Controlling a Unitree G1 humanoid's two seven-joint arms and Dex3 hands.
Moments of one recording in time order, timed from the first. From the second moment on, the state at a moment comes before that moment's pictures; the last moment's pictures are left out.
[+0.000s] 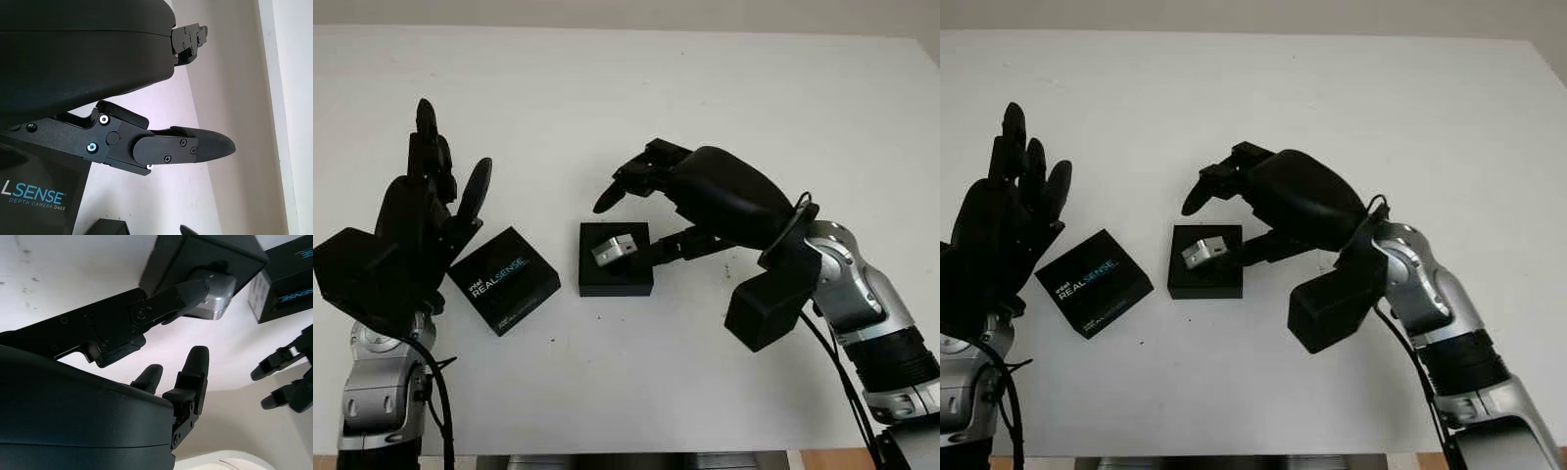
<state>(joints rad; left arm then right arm) -0.16 0.27 0.25 -0.25 -0.10 0.16 -0.09 -0.58 -0.55 0.20 0.10 -0.44 -0.48 0.35</state>
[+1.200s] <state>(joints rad) -0.16 0.27 0.25 -0.26 -0.10 0.17 -0.09 -0.56 -0.50 0.25 0.17 -0.48 -0.55 0.29</state>
